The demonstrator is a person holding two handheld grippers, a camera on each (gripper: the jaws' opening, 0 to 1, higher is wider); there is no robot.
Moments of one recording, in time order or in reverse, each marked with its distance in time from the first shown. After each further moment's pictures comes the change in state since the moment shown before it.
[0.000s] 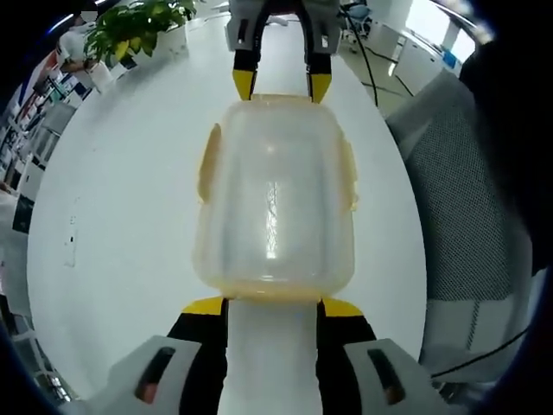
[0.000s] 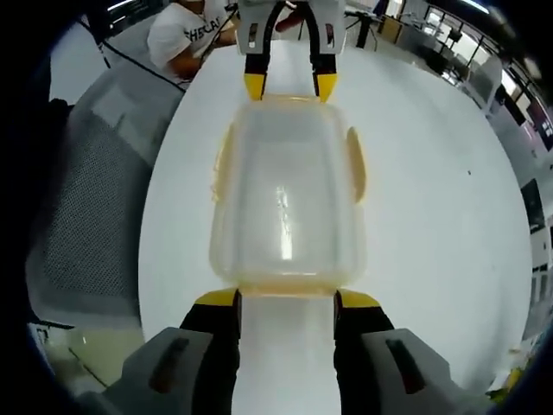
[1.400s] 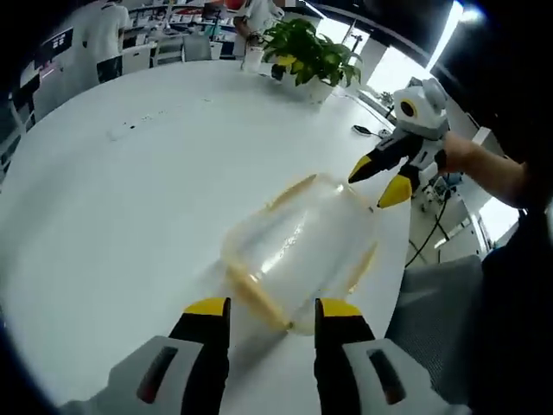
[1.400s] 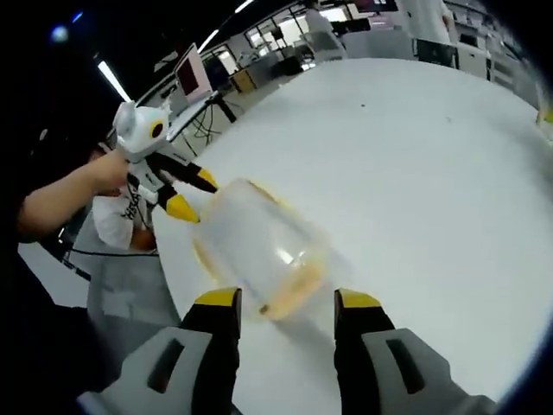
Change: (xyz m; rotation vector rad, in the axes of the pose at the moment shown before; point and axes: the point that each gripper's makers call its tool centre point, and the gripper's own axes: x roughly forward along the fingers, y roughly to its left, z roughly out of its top) left arm -0.015 -0.001 0.011 -0.823 -0.398 0.041; right arm -0.027 0.001 0.009 0.864 -0.443 0.021
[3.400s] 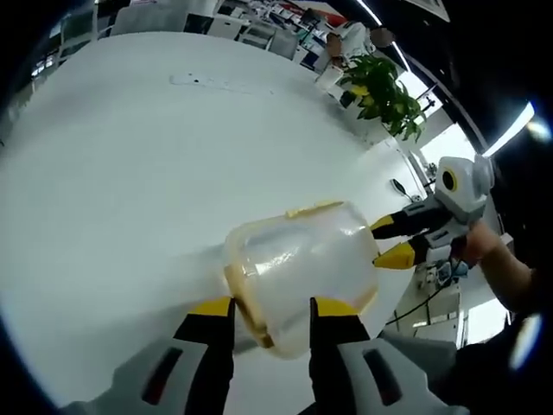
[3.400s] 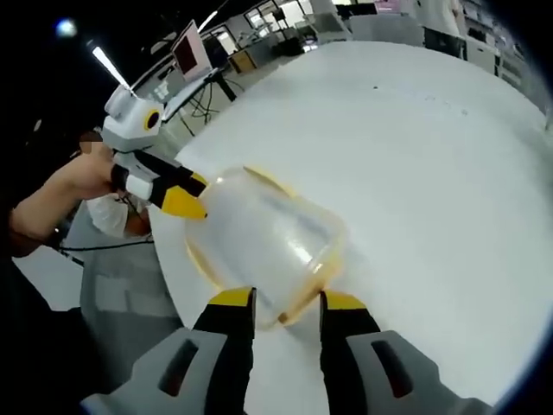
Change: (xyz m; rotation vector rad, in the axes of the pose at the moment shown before) left arm 0.008 -0.013 -0.010 -0.388 -0.040 0.079; right arm 0.017 0.008 -0.006 -0.089 0.105 -0.060
